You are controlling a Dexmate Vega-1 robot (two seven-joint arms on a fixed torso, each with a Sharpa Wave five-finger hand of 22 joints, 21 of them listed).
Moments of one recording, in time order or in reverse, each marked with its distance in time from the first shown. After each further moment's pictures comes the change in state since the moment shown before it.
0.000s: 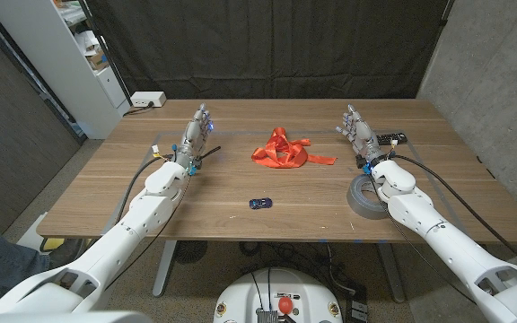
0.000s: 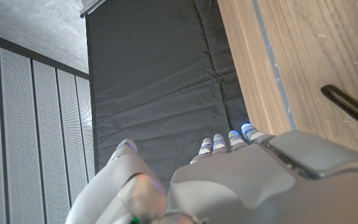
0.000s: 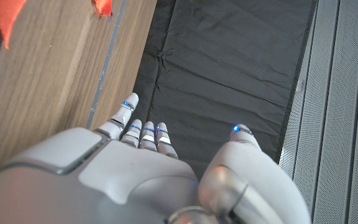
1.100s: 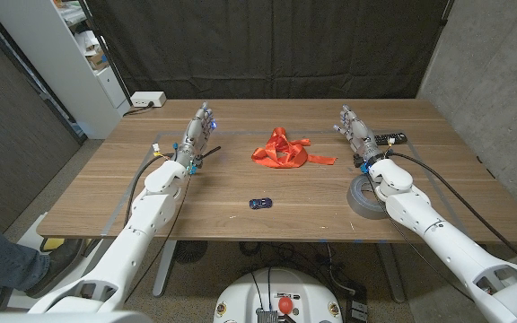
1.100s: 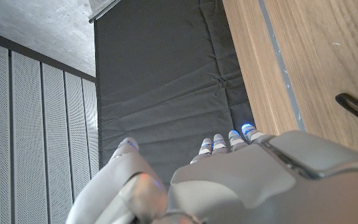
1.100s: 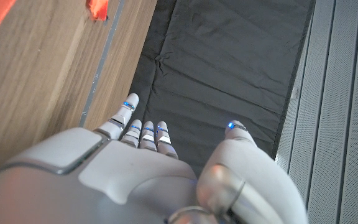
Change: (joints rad) left arm 0.055 -0.179 -0.236 -0.046 0.192 0.096 -0.147; left_hand 0.013 0.013 0.004 -0.004 0.000 0.000 0.000 0.000 0.000 0.000 0.000 0.000 -0.002 0.000 0.000 0.000 0.000 -0.004 0.004 -0.008 0.005; right arm 0.006 -0.003 -0.016 -0.016 -0.041 0.007 -0.013; right_hand 0.031 0.032 0.017 -0.017 0.004 0.011 0.000 0.000 -0.003 0.007 -0.001 -0.017 0.000 -0.002 -0.006 -0.007 -0.015 0.005 -0.005 -0.027 0.000
